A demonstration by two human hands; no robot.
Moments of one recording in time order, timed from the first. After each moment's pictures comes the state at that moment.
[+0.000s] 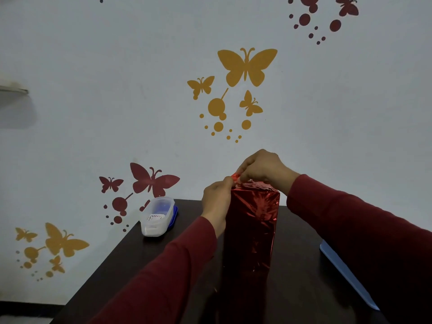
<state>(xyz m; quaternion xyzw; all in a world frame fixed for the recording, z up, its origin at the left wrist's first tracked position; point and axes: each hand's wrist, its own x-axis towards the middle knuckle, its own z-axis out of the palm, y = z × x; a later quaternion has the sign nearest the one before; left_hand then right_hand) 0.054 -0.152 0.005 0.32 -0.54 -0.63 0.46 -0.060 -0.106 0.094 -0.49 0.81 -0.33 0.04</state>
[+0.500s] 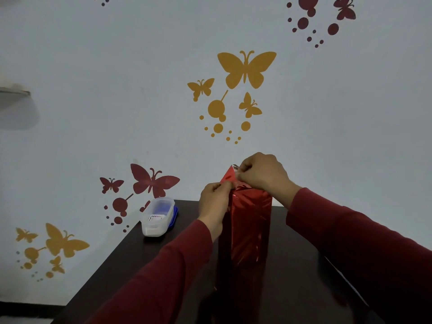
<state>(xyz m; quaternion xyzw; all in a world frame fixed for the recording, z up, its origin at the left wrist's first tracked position) 0.066 -0.147 0.000 0.32 -0.55 -0.62 0.46 -0.047 -0.096 0.076 -0.51 0.79 -0.32 -0.10</state>
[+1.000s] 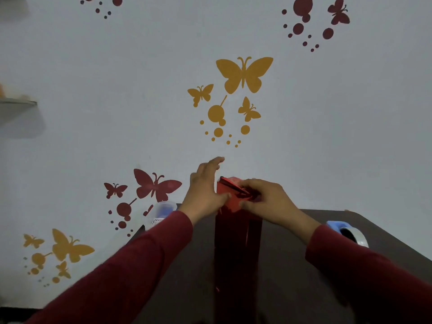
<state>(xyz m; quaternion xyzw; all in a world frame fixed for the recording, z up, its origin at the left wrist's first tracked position) 0.103 -0.175 0.023 0.25 -0.85 -0.20 0.42 -0.058 -0.052 0.023 -0.62 0.68 -0.38 -0.03</state>
